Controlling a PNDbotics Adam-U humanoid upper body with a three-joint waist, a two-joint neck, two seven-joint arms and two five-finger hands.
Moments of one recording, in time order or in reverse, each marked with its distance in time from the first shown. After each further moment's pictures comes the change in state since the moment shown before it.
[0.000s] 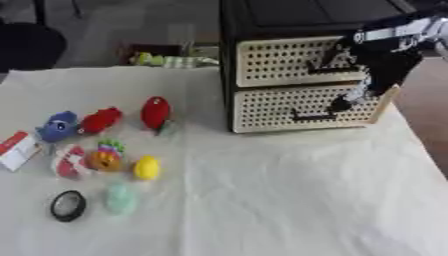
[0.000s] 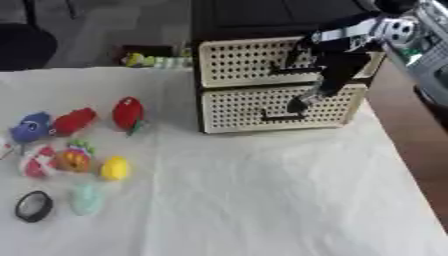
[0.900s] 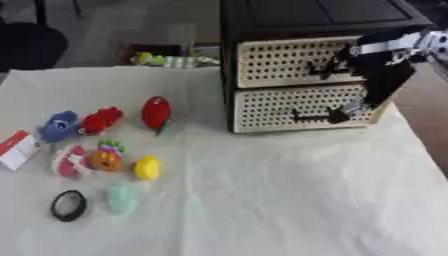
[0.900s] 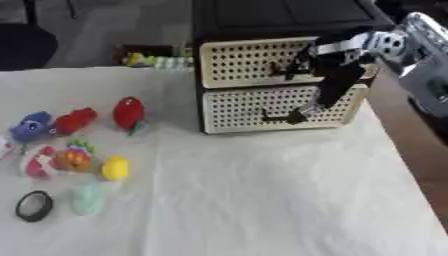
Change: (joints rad) left arm 0.000 -0.001 0.000 0.000 0.000 0.003 -0.003; right arm 0.026 -0.003 0.023 -0.003 0.017 -0.003 0.002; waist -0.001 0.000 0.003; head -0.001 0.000
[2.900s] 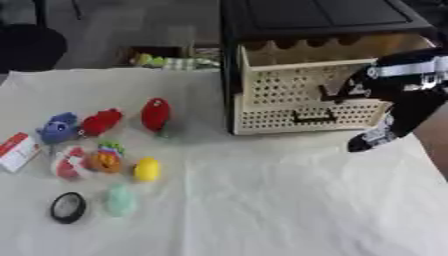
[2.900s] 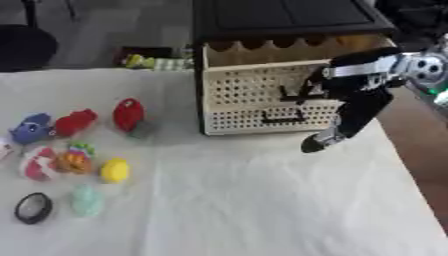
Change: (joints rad) left arm -0.001 -0.008 -0.006 0.000 0.001 0.002 -0.007; right arm 0.189 -0.152 -0.045 -0.283 -0.121 0.074 -0.022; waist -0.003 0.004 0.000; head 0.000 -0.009
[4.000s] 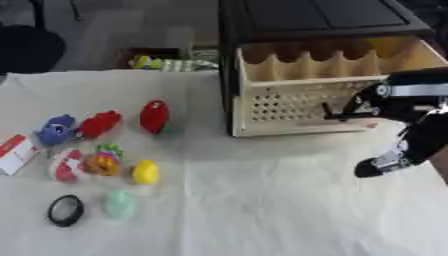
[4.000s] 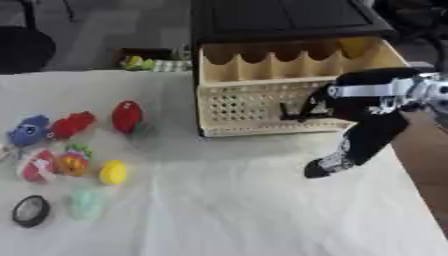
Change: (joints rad) left arm -0.001 0.000 0.000 0.000 0.001 0.002 -0.006; right arm 0.140 -0.098 -0.039 -0.196 -0.081 0.069 -0.064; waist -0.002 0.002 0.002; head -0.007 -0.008
